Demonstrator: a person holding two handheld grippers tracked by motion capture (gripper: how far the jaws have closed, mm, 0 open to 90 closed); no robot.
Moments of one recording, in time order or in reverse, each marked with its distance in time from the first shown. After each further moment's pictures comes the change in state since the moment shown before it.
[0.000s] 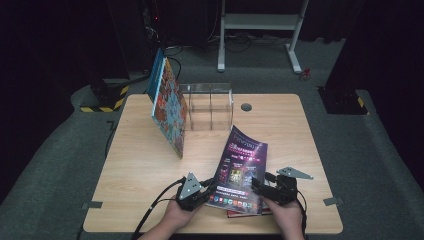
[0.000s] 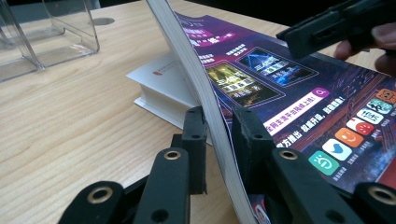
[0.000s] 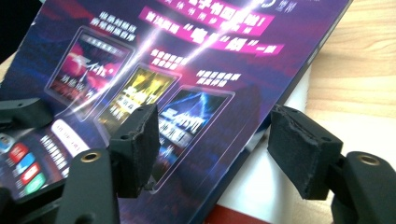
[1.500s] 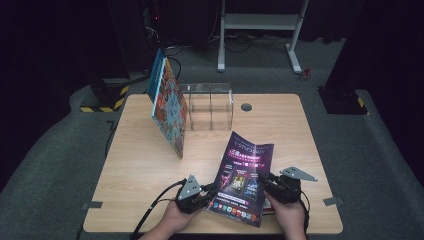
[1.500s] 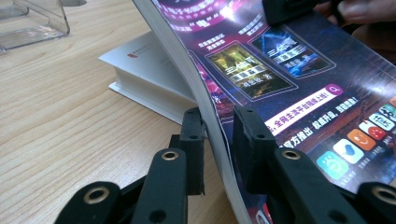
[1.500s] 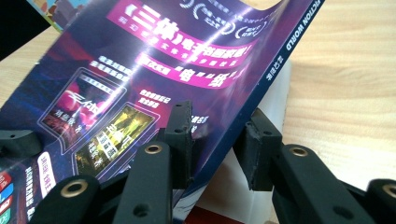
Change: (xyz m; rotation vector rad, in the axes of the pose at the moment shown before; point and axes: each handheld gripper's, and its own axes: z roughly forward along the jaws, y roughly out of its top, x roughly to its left) left arm -0.001 -0.003 -0.001 0.047 -0.081 -0.008; right arm 0.001 0.004 -0.012 -0.064 -0.042 -0.063
